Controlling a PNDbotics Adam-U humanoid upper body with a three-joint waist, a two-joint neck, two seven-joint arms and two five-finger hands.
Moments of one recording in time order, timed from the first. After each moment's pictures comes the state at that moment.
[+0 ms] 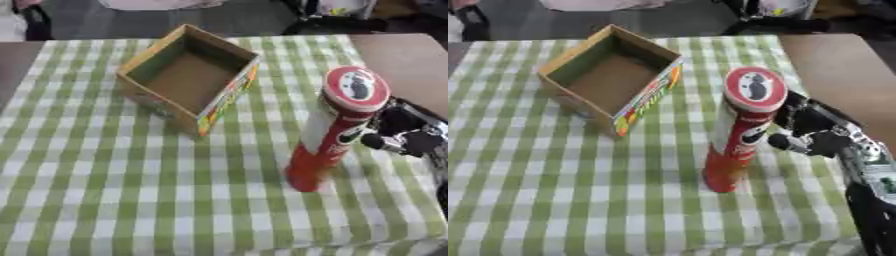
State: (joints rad) left arm -0.08 0.33 0.34 -1.63 0.31 -0.10 -0.11; right arm -0.22 -0.45 -0.17 -1.50 -0.38 -0.08 0.80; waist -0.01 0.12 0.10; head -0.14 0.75
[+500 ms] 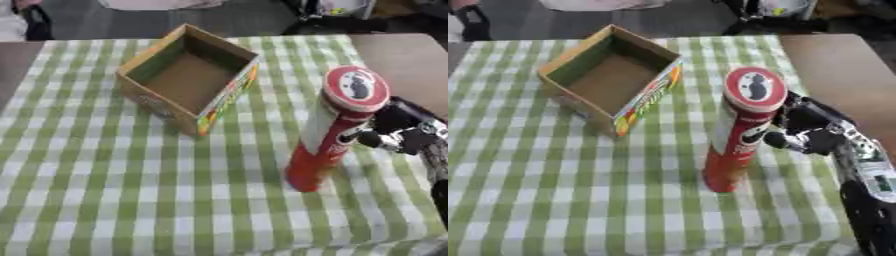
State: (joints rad) left arm -0.08 0.33 0.34 -1.63 0.31 -0.09 -0.12; right arm -0.23 -0.44 -0.16 -1.51 -0.38 -0.07 0.81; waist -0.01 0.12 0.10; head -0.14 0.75
